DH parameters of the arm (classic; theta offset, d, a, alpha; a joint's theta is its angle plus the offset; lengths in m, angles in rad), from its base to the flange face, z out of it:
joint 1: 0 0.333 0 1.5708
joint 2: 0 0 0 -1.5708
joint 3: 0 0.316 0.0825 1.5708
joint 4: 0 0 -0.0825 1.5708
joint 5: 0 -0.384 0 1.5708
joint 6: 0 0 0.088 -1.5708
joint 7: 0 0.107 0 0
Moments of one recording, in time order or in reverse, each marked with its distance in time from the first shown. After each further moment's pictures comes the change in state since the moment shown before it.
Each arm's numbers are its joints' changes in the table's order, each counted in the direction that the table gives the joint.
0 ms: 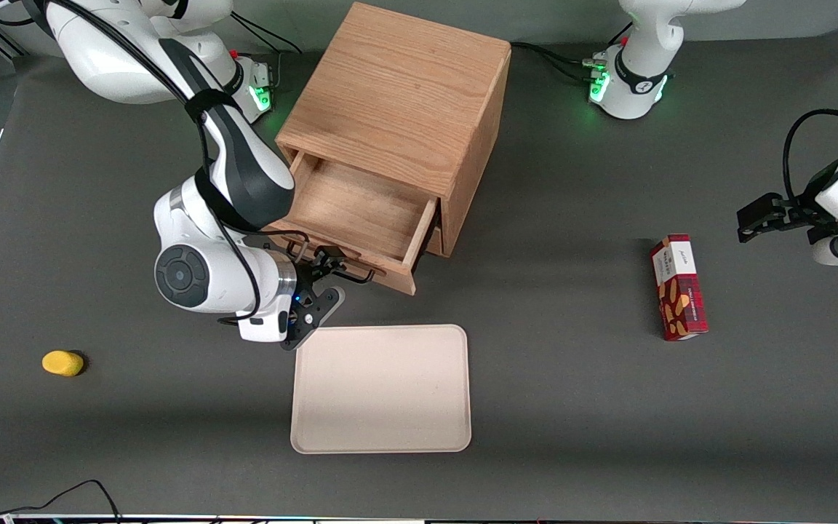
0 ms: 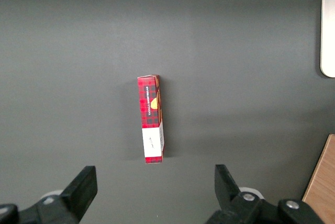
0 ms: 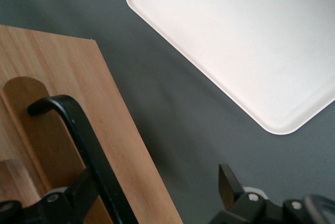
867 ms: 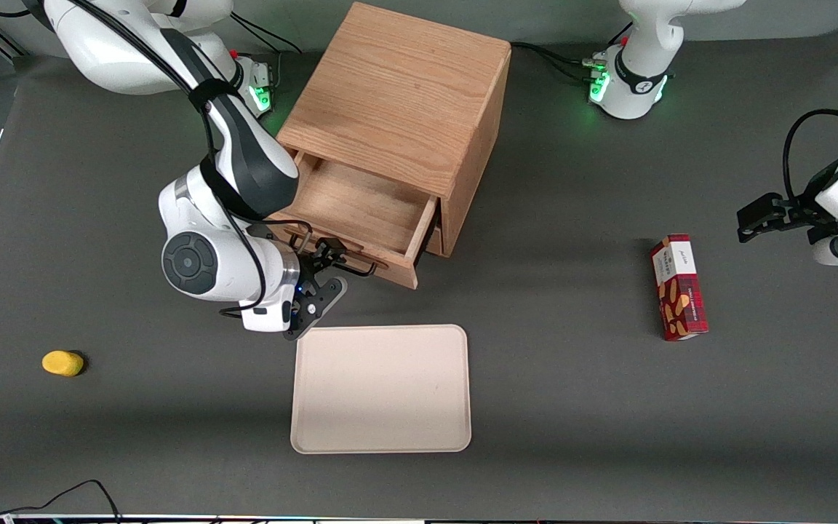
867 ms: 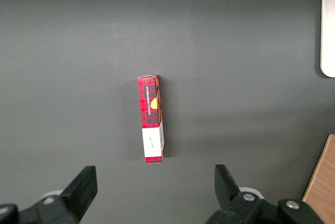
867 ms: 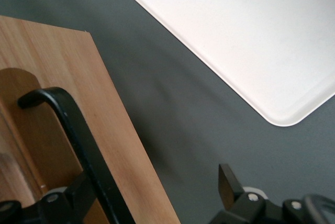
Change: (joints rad) arm -0.007 0.040 0.023 -0.064 0.026 -0.016 0.006
